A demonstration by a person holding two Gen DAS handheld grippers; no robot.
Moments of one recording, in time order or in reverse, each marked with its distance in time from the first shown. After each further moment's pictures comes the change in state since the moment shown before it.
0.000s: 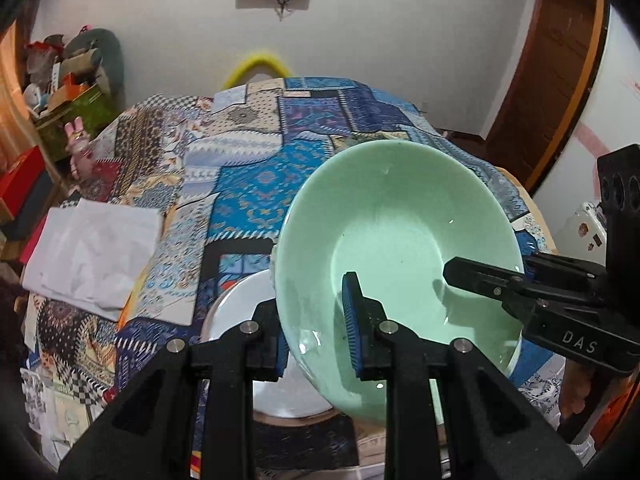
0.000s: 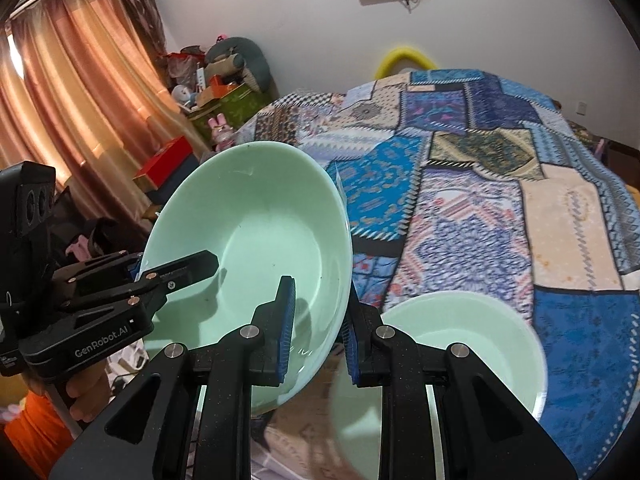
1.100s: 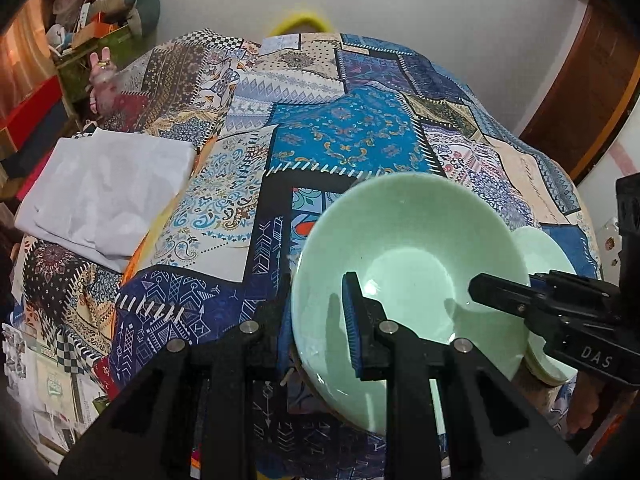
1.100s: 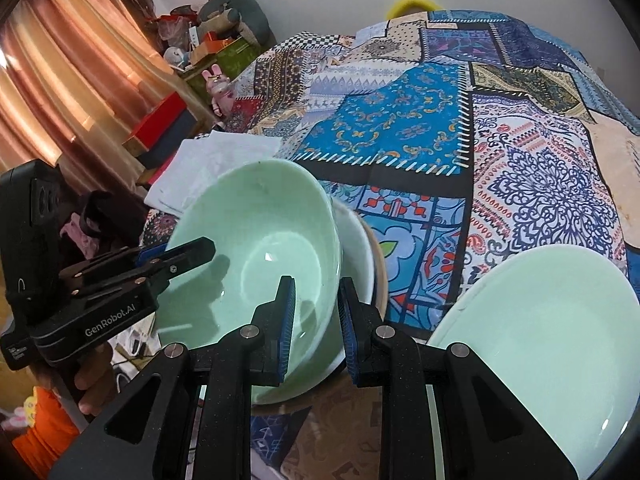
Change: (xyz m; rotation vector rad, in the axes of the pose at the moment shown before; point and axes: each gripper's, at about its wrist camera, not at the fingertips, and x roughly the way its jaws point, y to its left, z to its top) left arm 0.071 0.090 -0.050 -0.123 0.096 0.041; right arm 0.084 0.023 -0.028 0.030 0.131 -0.004
